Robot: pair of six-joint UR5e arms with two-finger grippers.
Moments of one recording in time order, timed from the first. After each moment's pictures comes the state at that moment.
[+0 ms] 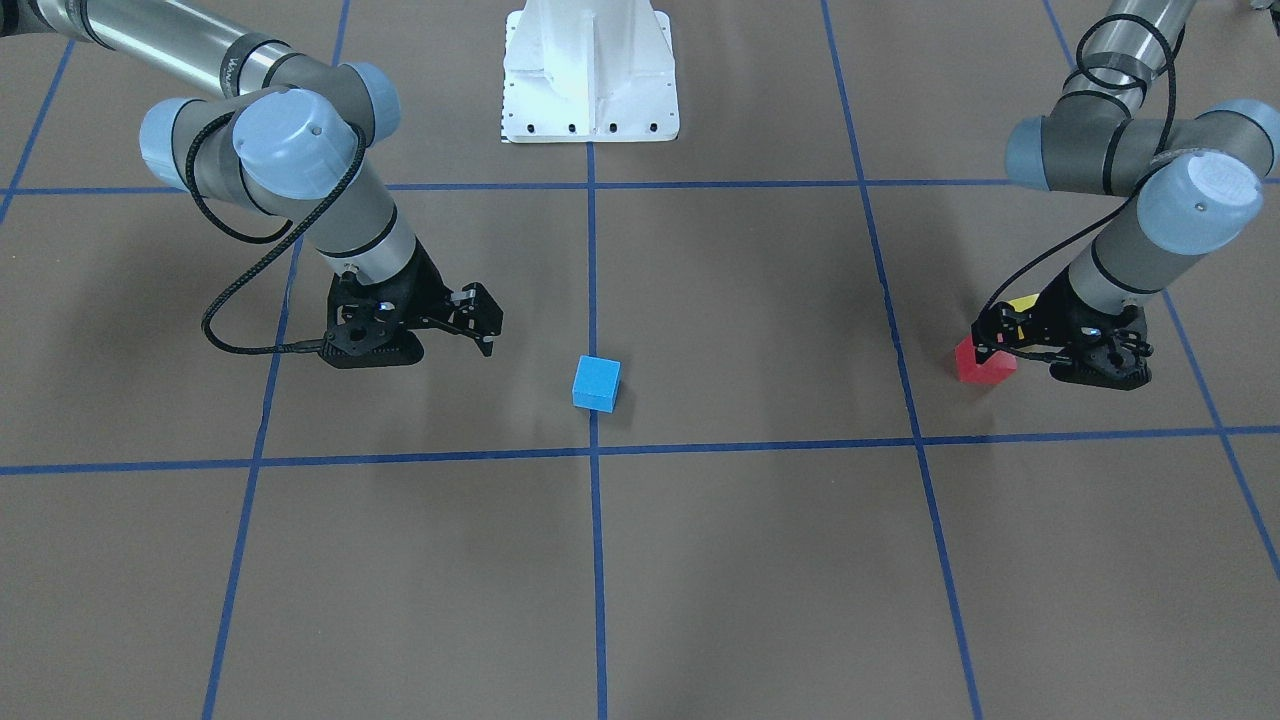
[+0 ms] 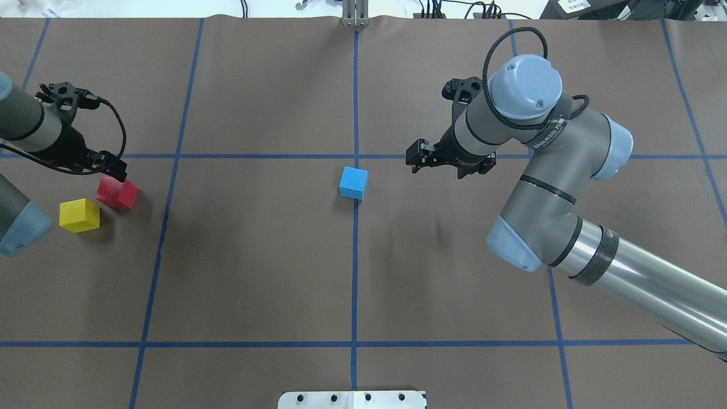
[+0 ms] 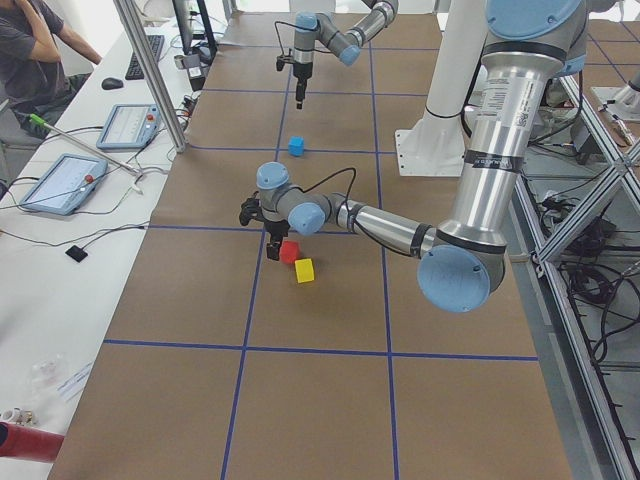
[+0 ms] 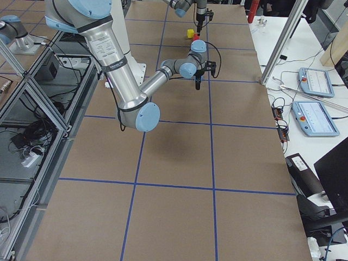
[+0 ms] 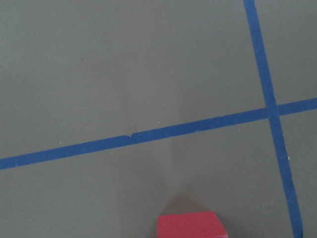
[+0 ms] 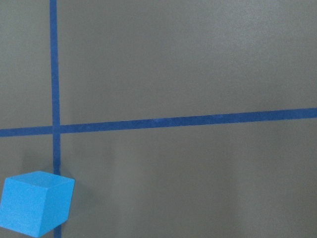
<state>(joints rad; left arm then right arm) -0.96 -1.76 -1.60 -1.91 -2.16 -0.61 0.70 -1.02 1.65 -1.33 2.02 1.19</state>
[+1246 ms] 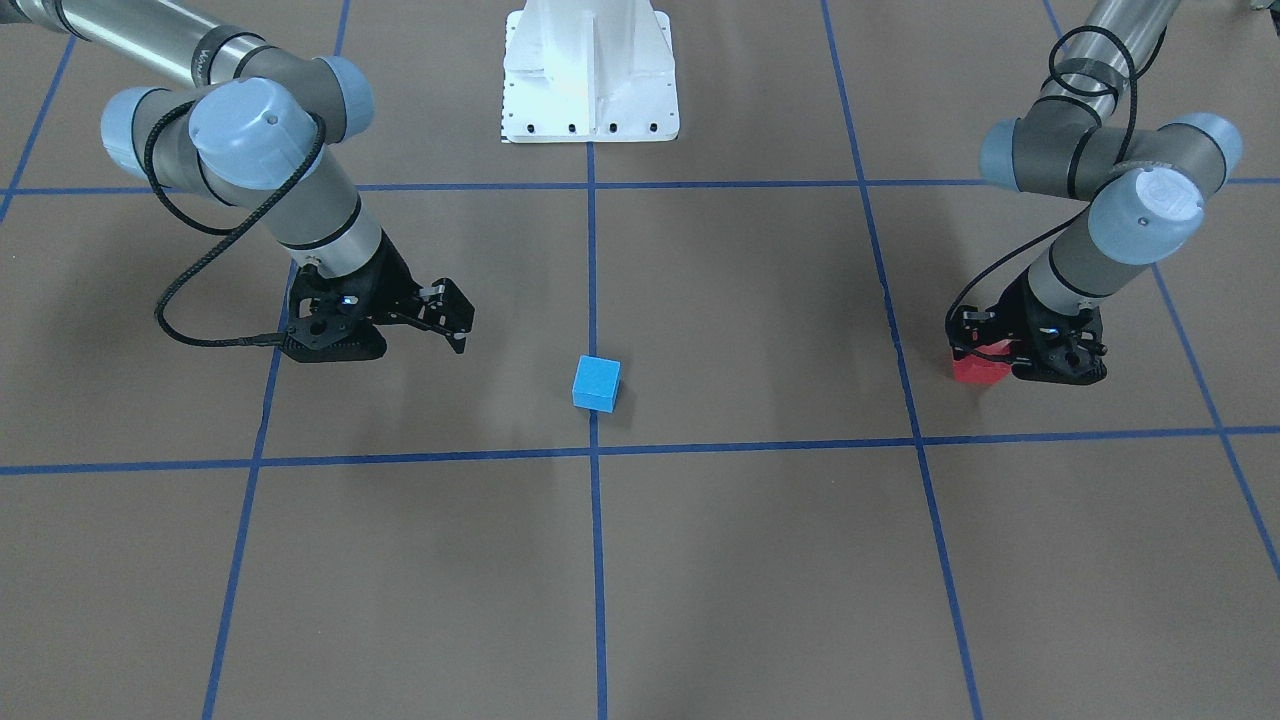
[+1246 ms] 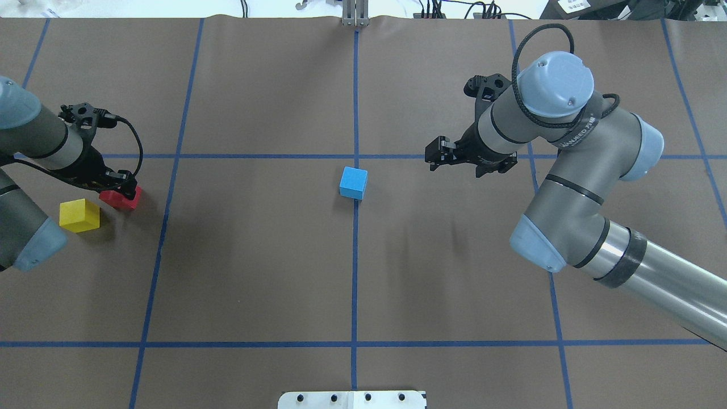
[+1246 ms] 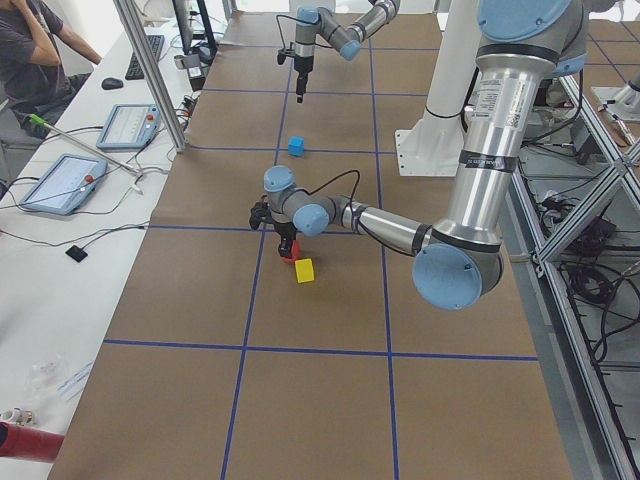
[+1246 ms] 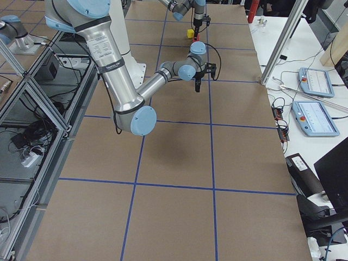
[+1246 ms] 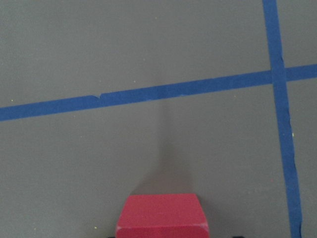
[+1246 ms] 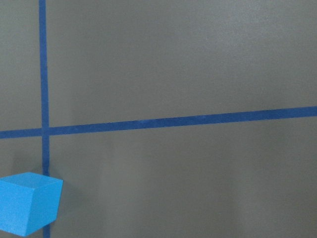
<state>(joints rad) -0.90 -1.77 -1.59 -1.91 -2.16 -0.70 0.74 -1.09 1.72 -1.34 2.04 1.19</state>
